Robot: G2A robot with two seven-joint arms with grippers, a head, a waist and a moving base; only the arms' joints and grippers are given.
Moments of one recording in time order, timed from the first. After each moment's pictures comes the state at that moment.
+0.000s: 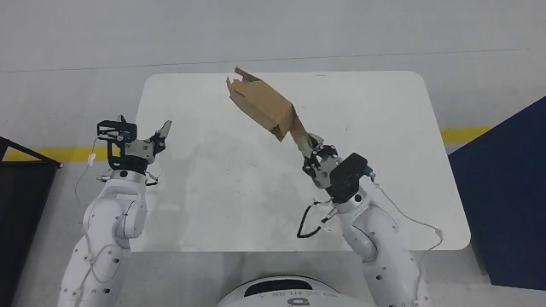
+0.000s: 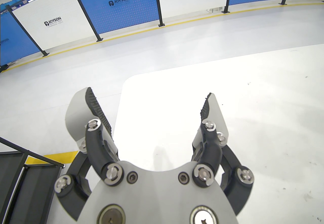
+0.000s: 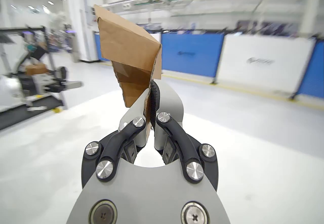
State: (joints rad) left arm 1.73 -1.15 -1.60 -1.80 1.33 0.00 0.00; right arm -1.81 -1.48 1.37 -1.88 -1.39 -0.58 -0.29
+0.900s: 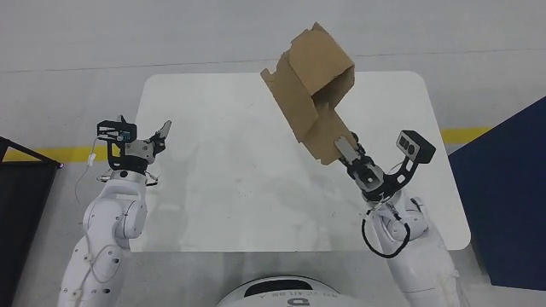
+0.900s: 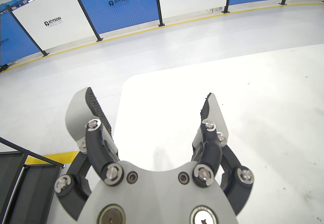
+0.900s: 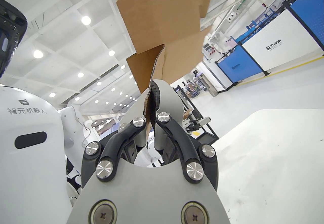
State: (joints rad) left arm 1.73 -1.15 -1.60 -1.80 1.33 0.00 0.00; right arm -1.70 -1.34 1.47 -1.78 0.08 -1.01 0.48
